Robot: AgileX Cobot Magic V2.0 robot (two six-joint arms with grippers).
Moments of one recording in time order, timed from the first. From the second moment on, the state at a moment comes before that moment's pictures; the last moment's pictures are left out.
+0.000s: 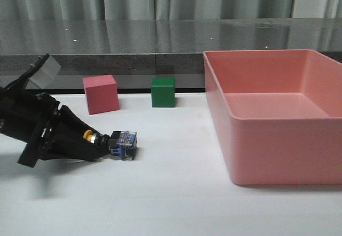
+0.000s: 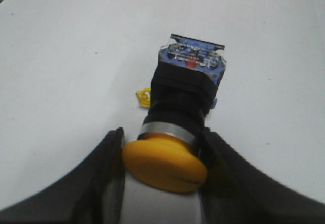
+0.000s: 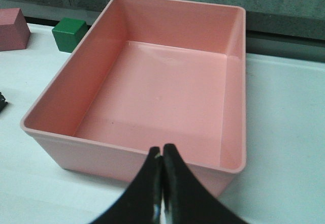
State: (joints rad) left arm -0.01 2.12 -1.01 -1.41 1.04 2.51; right arm -0.05 0.41 -0.41 0.40 0.52 -0.46
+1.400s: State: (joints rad) left arm -0.58 1.79 -1.25 0.53 0.74 1.16; right arm -0.05 0.41 -0.41 0.40 0.52 -0.46
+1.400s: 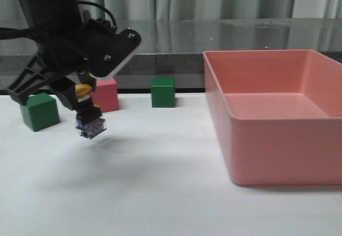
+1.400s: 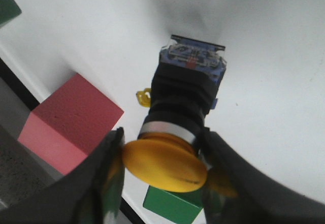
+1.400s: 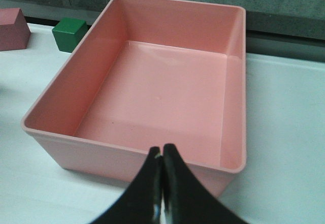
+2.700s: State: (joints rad) left arm -0.48 1.63 -1.25 0.37 0.82 1.15; right arm -0.05 0.41 -0.41 0.40 0.52 -0.46
